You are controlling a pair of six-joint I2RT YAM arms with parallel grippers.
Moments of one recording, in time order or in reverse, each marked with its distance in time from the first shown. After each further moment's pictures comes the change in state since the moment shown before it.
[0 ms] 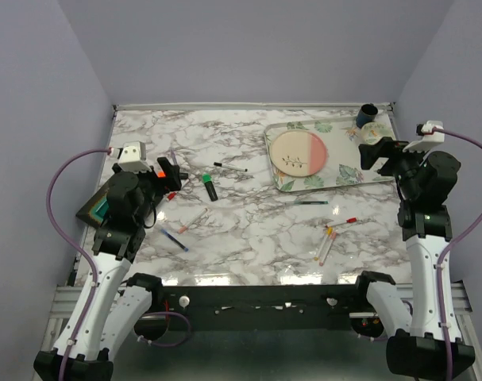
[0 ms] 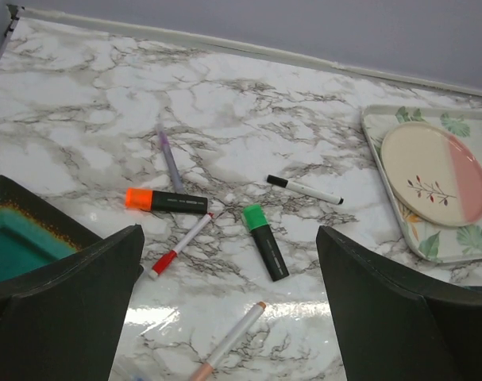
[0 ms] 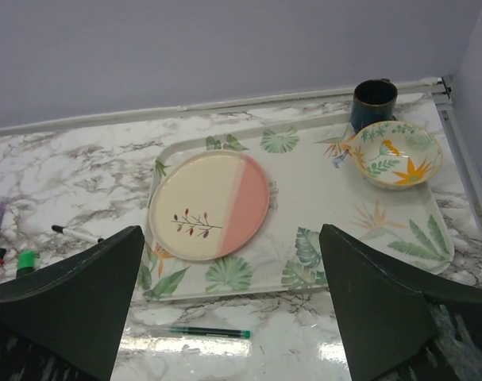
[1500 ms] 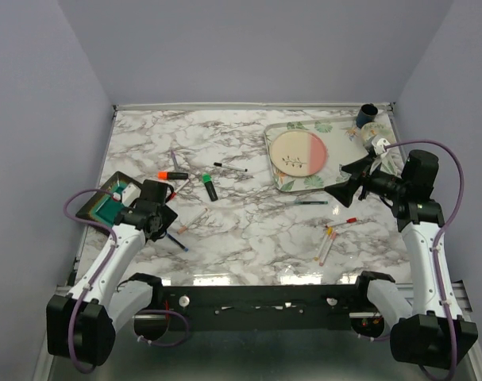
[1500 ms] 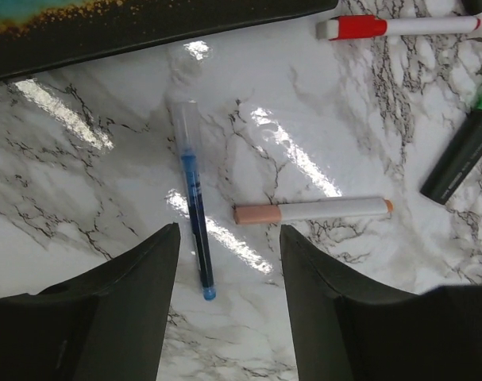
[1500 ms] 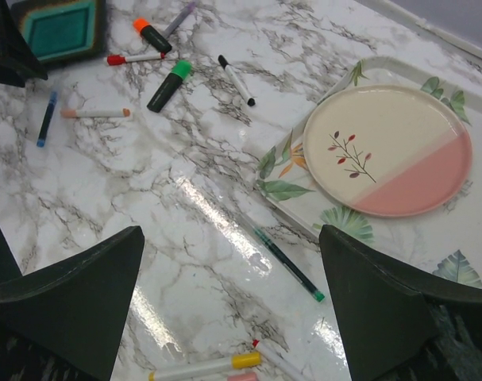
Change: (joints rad) left arm 0.000 0.262 -0.093 -0.535 -0.162 -0.781; right arm 0.009 0.101 -0.050 -0.214 -0.726 -0.473
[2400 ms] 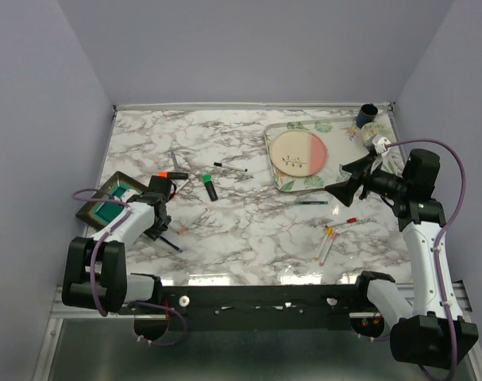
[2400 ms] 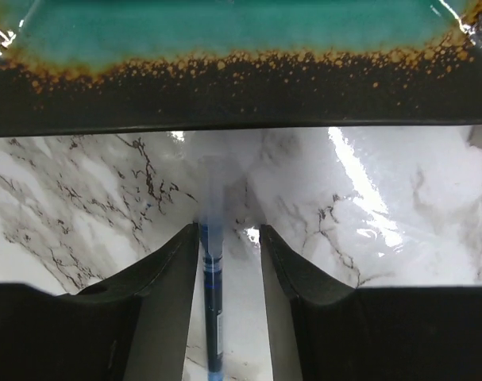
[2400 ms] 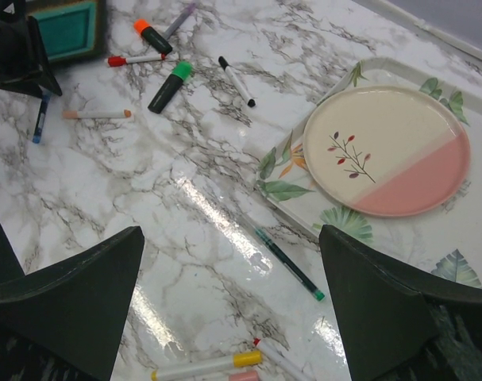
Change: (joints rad) left arm 0.072 0.352 -0.013 0.084 -0.133 -0.075; right arm 0.000 -0.001 0.018 -0.019 0.003 0.000
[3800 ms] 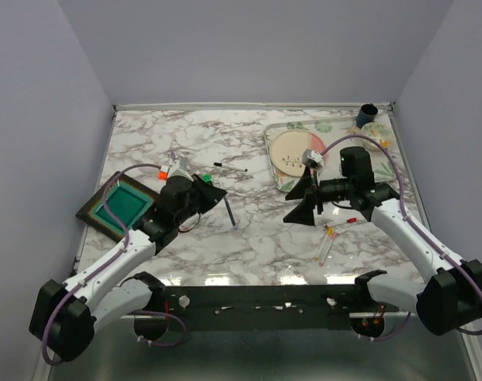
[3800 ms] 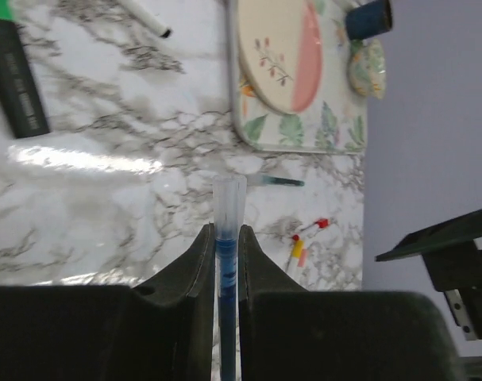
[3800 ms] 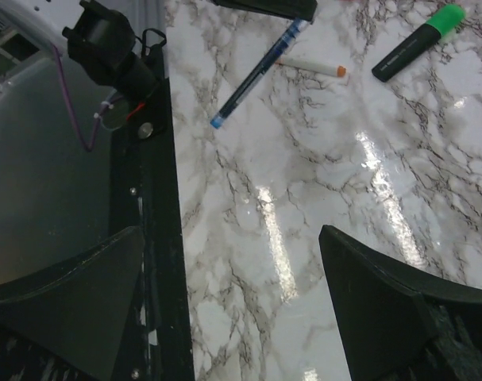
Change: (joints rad) left arm -0.403 -0.352 -0.055 0.634 0.402 0.101; right arm 0.464 0.238 -0.013 0.049 -0.093 0.066
